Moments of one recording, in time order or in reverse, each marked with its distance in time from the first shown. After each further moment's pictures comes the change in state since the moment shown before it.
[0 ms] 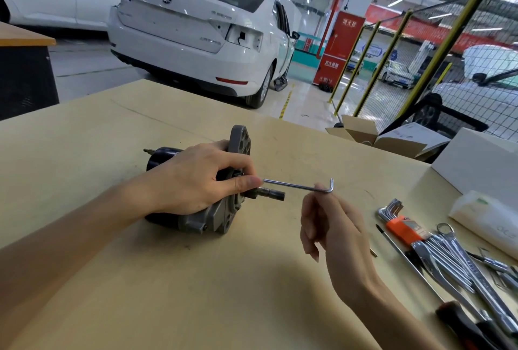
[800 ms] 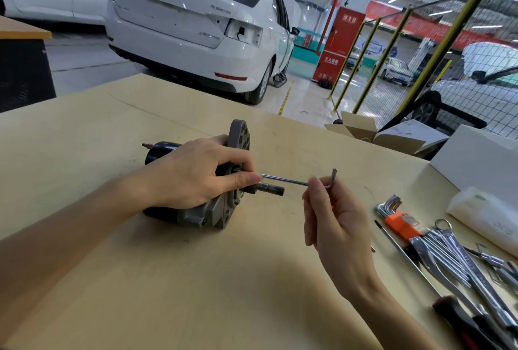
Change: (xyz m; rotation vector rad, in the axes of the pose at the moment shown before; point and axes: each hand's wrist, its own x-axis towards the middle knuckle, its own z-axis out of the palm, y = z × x) left_hand 0.001 0.000 -0.001 0.010 0.004 0.017; right_hand -0.004 -0.004 0.006 -0.200 0.074 -0.240
